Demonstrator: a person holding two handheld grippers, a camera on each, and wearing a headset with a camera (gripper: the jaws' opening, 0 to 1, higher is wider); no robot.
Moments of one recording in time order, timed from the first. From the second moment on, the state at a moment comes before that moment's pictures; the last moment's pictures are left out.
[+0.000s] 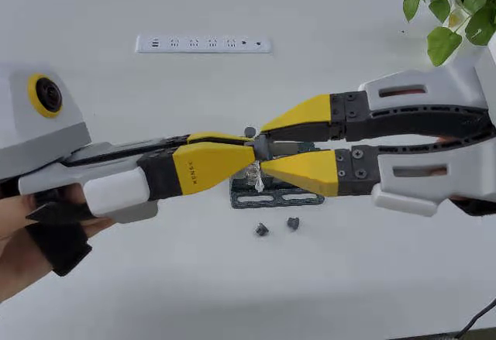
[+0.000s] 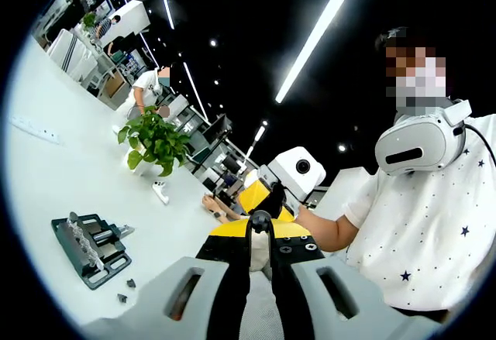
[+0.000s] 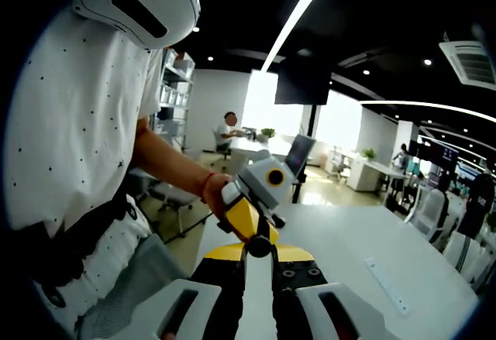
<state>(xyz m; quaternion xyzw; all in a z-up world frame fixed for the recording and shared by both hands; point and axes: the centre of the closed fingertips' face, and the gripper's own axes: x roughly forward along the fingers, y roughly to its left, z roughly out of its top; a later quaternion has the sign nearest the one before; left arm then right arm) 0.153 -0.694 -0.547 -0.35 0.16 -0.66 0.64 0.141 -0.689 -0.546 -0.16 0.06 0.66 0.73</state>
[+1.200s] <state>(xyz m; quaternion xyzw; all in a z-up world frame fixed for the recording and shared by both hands) 0.149 -0.694 -0.549 -0.32 0.14 -0.67 0.65 0.140 -0.689 -0.551 -0.15 0.07 0.66 0.73</state>
